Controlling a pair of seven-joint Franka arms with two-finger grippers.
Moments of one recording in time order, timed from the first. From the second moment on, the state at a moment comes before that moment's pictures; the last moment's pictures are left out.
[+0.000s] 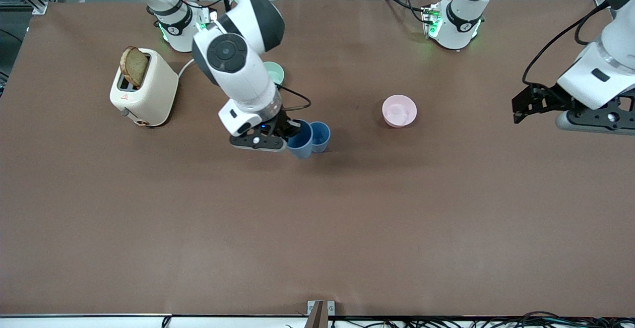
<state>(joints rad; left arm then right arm) 0.05 0.09 -0.22 -1.46 0.05 1.58 -0.02 0.65 0.40 0.01 -1.55 0.12 2.08 0.75</state>
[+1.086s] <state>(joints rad) -0.11 -0.06 -0.03 -1.60 0.01 1.54 -0.02 0.76 0.43 0.01 -1.68 0.12 2.15 0.75</state>
